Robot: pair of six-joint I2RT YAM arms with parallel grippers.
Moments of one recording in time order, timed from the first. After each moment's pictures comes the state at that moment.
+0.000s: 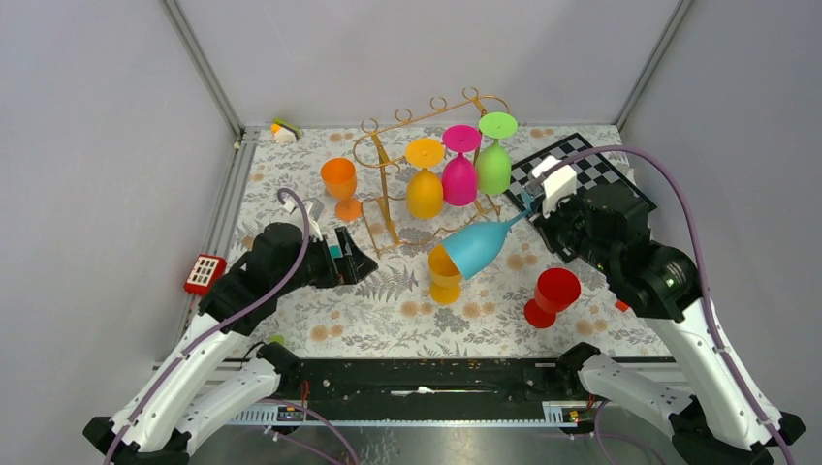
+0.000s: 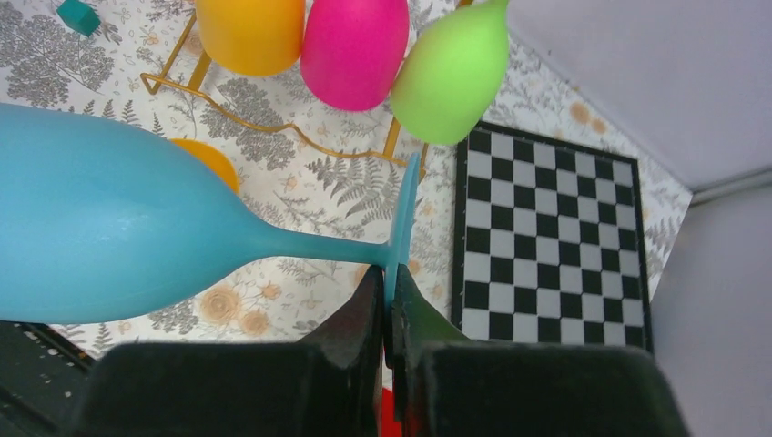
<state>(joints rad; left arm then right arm) -0.57 0.71 0.86 -0.71 0.14 -0.69 0.59 0.87 1.32 -0.89 0.10 -0.26</state>
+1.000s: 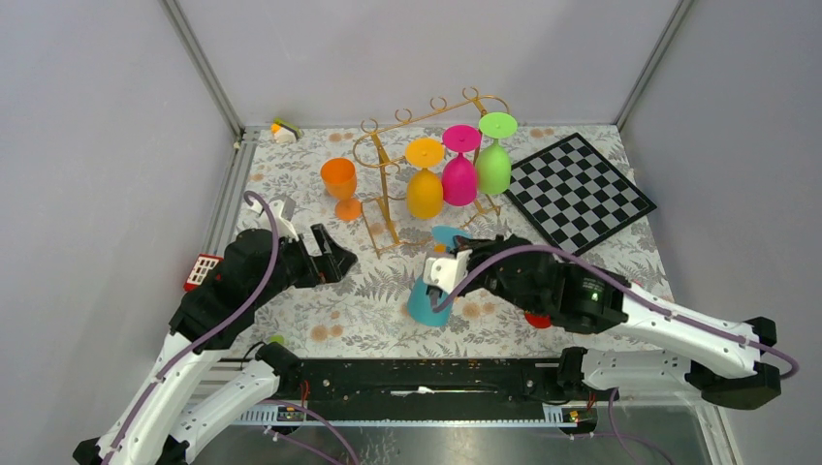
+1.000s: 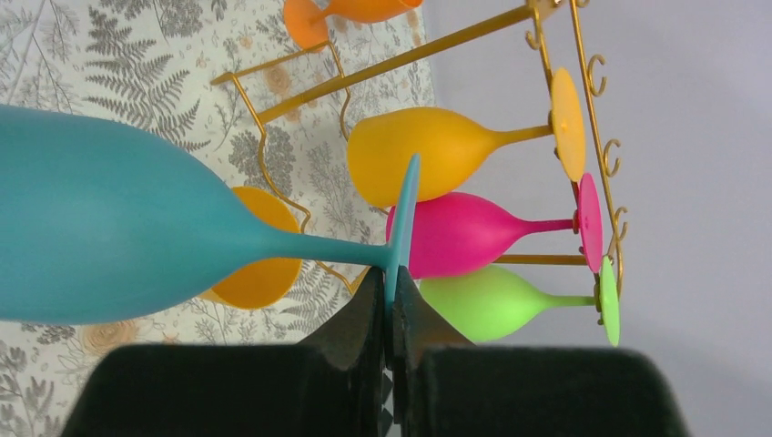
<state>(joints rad) -0.56 0.63 0.97 -0.85 -0.03 -0.64 1.21 0.99 1.17 -0.59 0.37 -0.80</state>
